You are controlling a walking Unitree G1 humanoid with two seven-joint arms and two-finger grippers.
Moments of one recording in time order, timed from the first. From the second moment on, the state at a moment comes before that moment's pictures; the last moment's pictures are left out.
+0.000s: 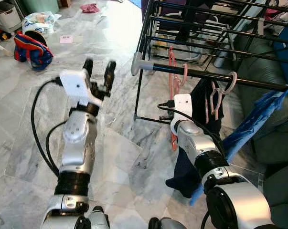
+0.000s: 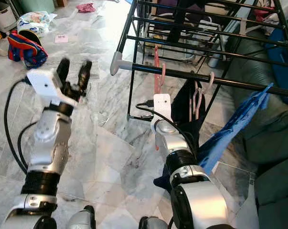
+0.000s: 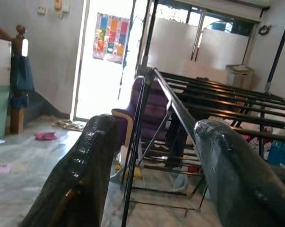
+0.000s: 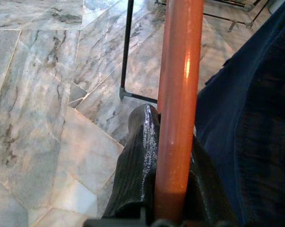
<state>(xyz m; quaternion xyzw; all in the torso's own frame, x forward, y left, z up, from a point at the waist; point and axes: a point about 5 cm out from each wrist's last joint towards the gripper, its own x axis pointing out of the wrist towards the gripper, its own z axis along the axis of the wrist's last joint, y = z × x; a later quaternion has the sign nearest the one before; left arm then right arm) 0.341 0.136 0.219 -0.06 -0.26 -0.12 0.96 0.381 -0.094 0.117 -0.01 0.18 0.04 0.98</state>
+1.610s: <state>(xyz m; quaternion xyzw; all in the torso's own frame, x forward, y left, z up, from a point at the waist) 0.322 0.153 0.120 -0.02 -0.09 -0.08 0.99 0.380 -0.095 0.118 -0.01 0.16 0.04 0.99</state>
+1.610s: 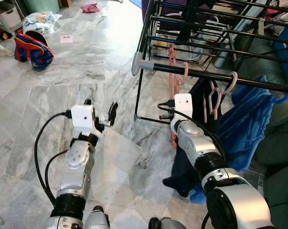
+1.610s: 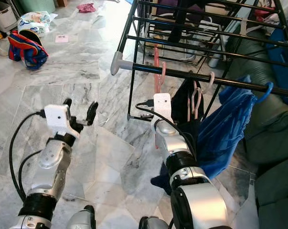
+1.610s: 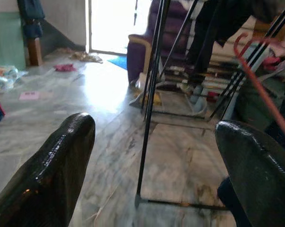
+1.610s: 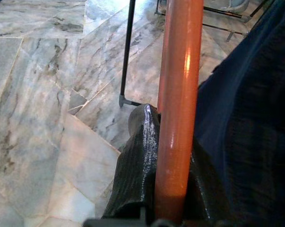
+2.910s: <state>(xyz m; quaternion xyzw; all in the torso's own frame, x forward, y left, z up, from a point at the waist) 0.314 0.149 0.106 0.00 -0.06 -0.06 1.00 0.373 -0.100 0.125 -0.03 0.07 0.05 1.00</state>
